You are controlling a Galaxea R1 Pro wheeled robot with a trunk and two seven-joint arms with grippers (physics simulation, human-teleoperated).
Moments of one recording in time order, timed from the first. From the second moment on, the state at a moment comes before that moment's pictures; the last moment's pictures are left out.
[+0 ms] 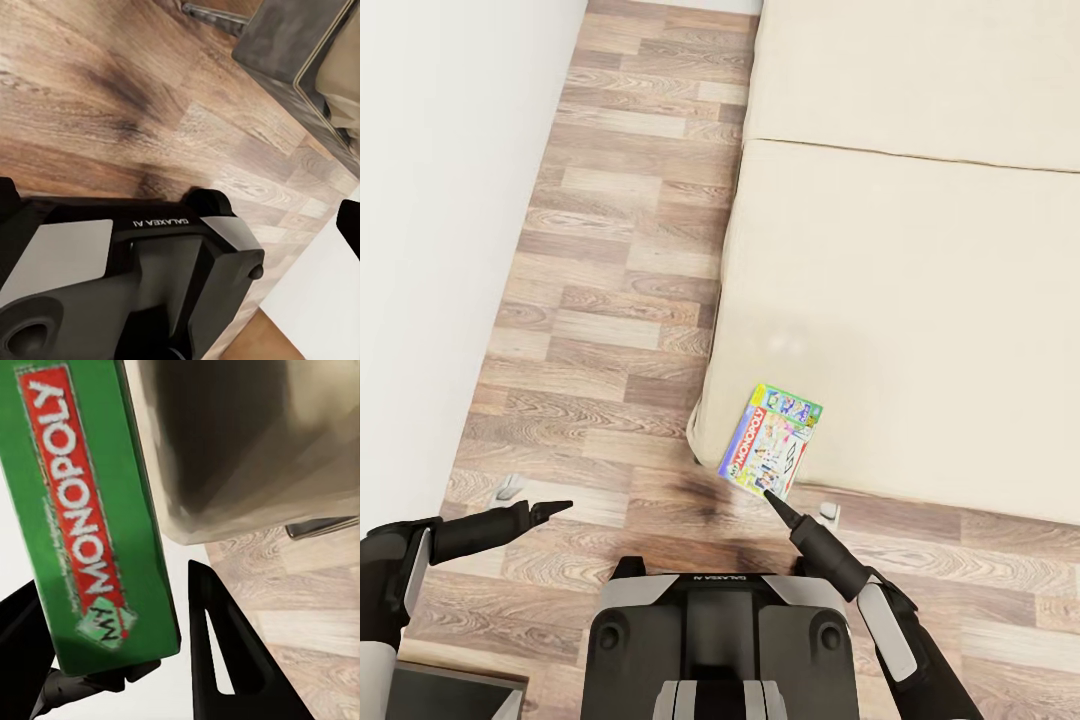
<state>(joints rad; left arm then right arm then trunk) -0.58 0.27 0.47 -1.00 -0.11 0.90 -1.12 -0.39 0.05 -0.09 -0.97 -0.71 0.31 0.93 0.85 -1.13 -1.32</state>
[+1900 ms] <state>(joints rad) -0.59 0.28 0.48 -1.02 -0.11 0.97 -1.12 -0.38 0.00 -0.09 -1.25 -0.70 0.51 0.96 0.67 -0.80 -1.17</state>
